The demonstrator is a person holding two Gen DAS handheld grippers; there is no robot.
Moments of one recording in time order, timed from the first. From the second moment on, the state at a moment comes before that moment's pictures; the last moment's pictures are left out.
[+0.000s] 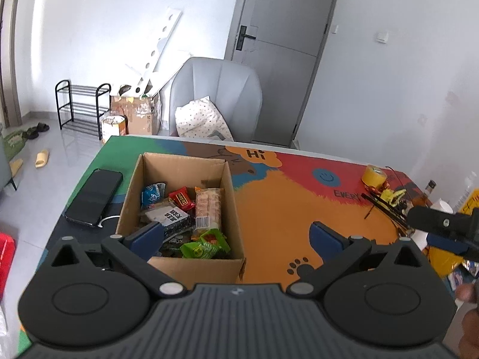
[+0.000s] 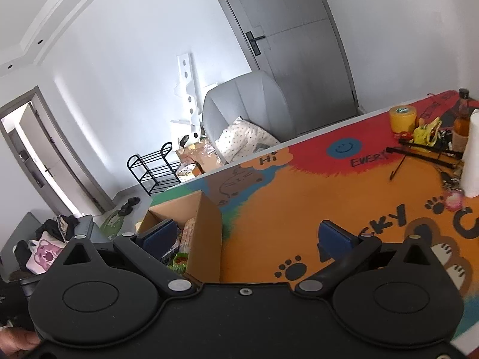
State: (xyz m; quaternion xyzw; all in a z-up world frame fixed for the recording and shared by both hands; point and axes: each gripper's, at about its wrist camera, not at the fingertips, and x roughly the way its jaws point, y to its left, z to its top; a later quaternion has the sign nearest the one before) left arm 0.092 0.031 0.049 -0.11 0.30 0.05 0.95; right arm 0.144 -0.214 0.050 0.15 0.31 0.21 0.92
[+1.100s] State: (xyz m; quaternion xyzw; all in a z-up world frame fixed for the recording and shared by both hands) left arm 0.016 0.037 0.063 -0.06 0.28 0.06 0.96; right arm 0.083 -0.230 0.069 0.09 0.29 0.19 0.93
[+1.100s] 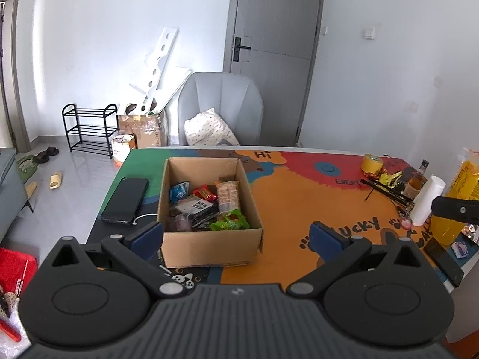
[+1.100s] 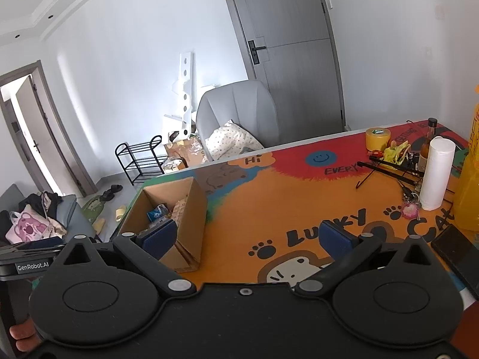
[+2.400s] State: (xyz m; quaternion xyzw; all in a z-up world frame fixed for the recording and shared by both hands) left arm 0.013 0.042 0.072 -0.06 0.28 0.07 0.96; right arm 0.086 -0.224 0.076 0.07 0.29 0.19 0.94
